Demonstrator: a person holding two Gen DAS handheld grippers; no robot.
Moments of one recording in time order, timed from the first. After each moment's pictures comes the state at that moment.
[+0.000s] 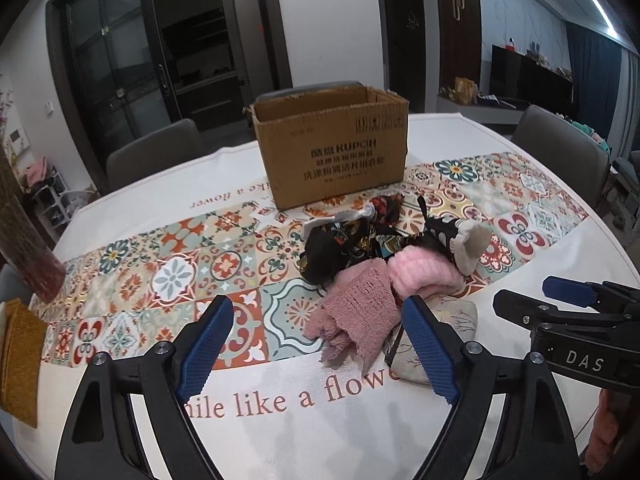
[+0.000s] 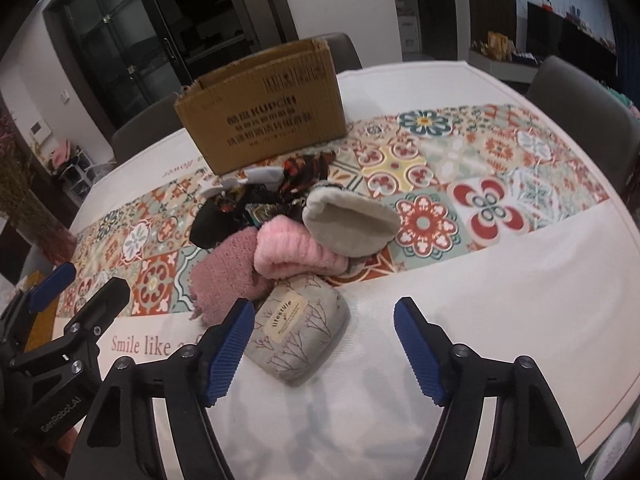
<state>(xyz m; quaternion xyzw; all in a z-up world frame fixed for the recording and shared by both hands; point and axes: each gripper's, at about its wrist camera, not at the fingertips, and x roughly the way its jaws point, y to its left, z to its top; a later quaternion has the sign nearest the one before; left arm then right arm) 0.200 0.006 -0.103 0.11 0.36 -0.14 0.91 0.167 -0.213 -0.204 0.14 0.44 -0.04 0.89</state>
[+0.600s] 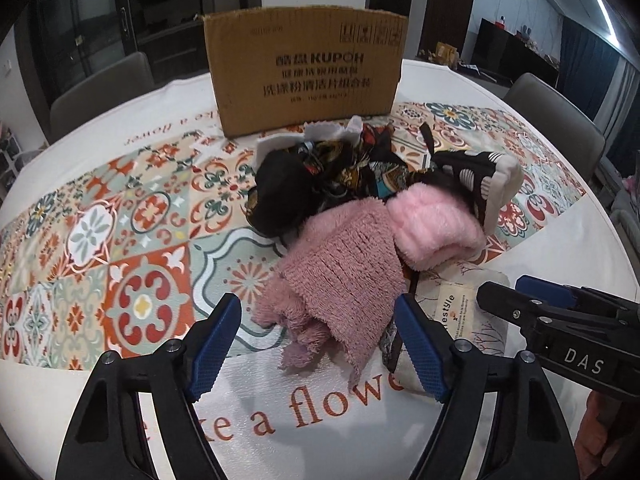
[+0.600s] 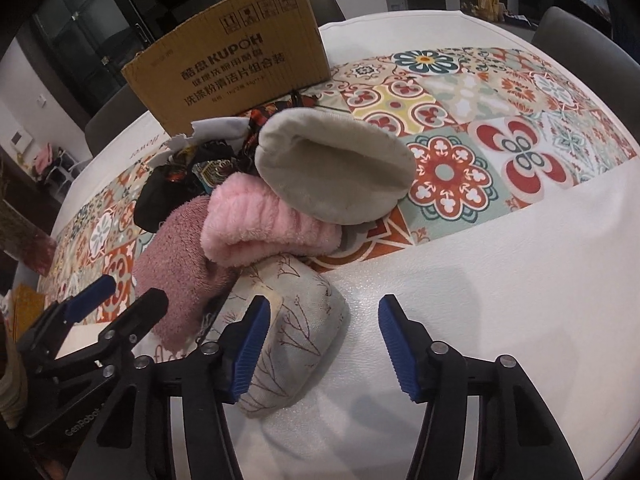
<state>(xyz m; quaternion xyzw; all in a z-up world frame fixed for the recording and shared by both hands) 0.258 -0.005 -0.192 0.08 0.45 -0.19 0.87 0.205 -0.217 -0.273 0.18 0.48 -0.05 0.86</state>
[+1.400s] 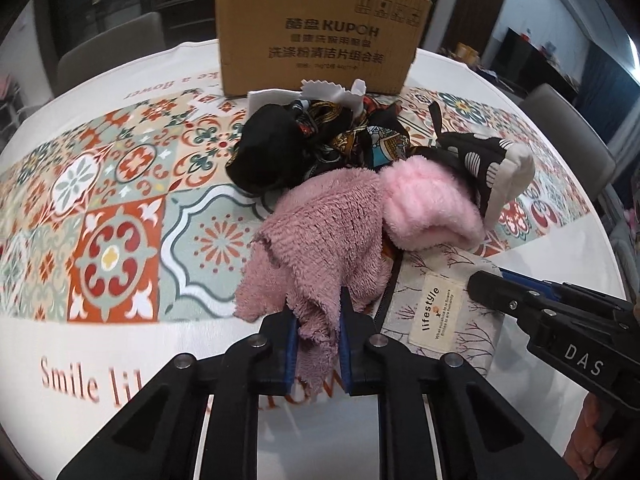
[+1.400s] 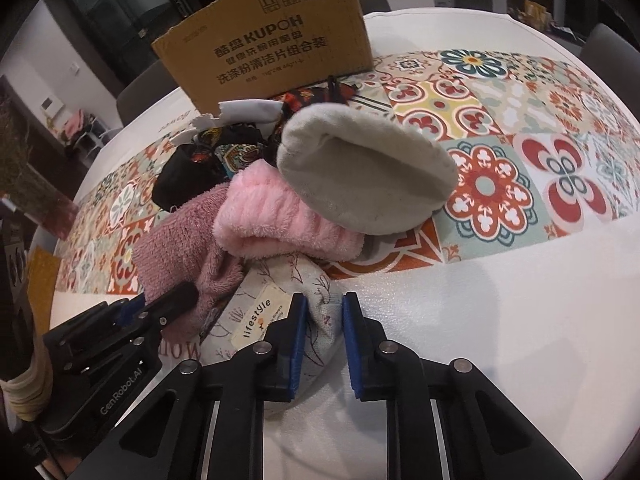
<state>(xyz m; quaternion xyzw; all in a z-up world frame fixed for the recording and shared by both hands) 0.255 -0.013 -0.213 0.03 0.50 -0.17 0.85 0.218 -0.217 -0.277 0.15 0.49 0.03 0.86</state>
